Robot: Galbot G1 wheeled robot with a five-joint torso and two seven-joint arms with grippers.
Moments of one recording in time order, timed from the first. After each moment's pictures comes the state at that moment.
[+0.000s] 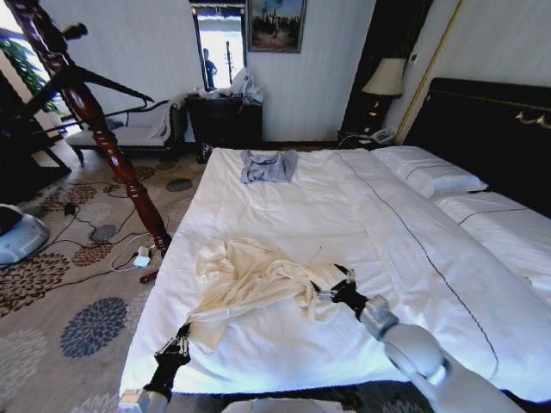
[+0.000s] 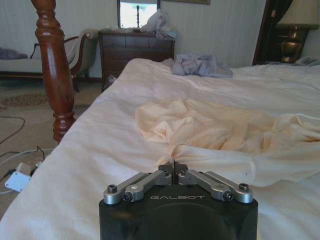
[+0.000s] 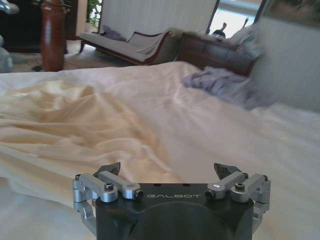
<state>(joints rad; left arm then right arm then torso) 2.07 -1.21 -0.55 -2.20 -0.33 -0.13 -0.13 -1.42 0.79 0.29 2.12 0.36 -0.26 0.01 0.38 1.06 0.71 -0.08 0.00</state>
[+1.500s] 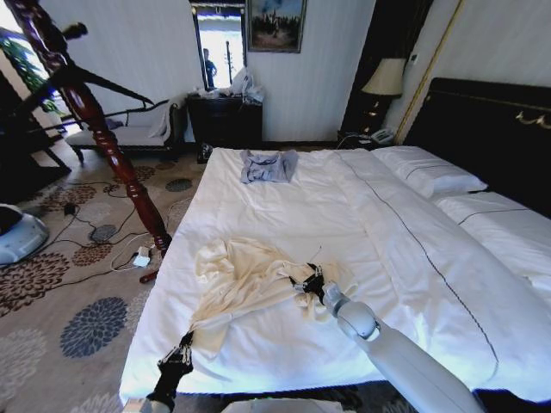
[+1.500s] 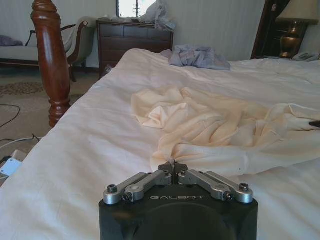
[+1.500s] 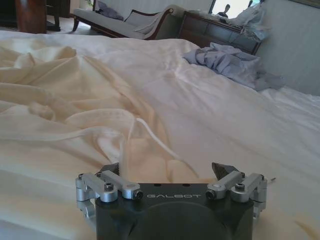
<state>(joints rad) 2.10 -1.21 -0.53 -2.18 -0.34 -0.15 -0.13 -1.05 0.88 0.01 1.77 0.31 -0.26 0.06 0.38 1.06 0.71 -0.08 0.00</state>
